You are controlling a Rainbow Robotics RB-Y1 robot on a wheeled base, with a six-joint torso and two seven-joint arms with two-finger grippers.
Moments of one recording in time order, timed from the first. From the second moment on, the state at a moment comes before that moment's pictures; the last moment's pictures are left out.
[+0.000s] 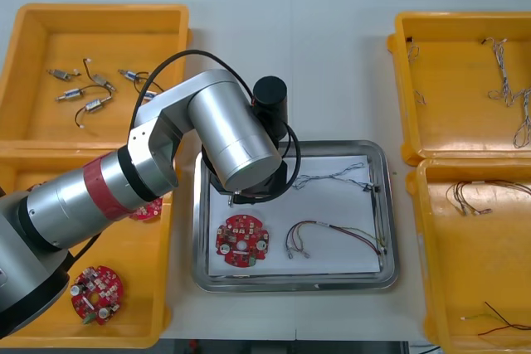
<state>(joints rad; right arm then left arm) 0.07 -0.84 -0.46 -2.25 -0.93 1.76 1.40 -0.82 0.40 -0.81 -1.69 0.59 1.60 -0.54</state>
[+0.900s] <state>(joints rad) 0.07 -0.84 -0.46 -2.25 -0.93 1.79 1.38 -0.82 0.41 -0.81 -1.69 0.59 1.61 -0.54</state>
